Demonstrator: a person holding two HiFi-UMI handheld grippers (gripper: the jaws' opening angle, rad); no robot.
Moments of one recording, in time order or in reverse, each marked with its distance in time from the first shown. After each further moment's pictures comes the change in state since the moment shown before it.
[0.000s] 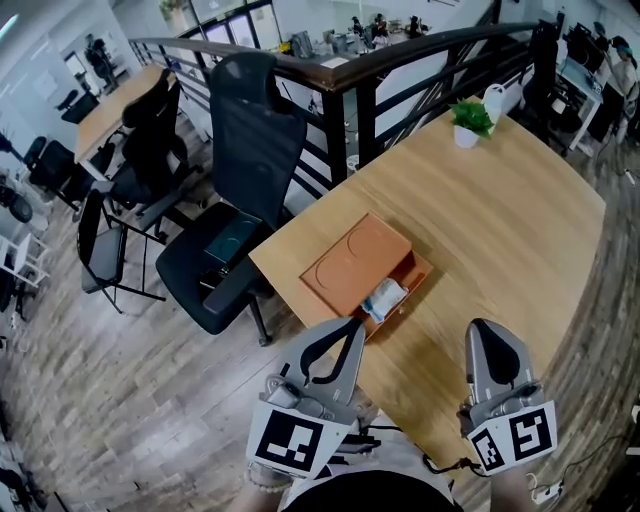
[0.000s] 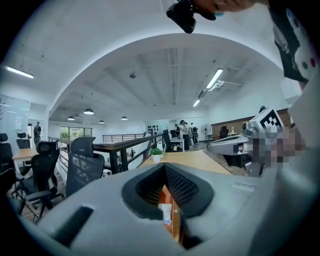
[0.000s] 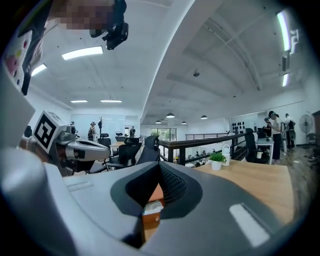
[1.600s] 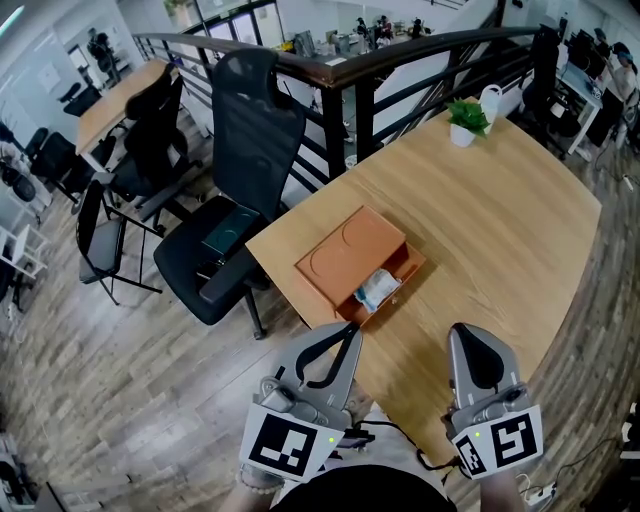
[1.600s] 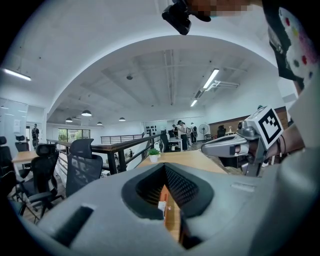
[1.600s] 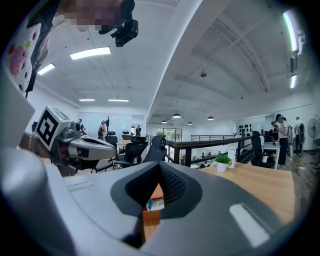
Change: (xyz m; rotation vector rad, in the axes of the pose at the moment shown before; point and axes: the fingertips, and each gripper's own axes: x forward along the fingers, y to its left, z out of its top) left arm -0.021 -0.027 0.000 0.036 0.017 -0.025; right arm -0.018 0.026 0.001 -0.053 0.005 0.063
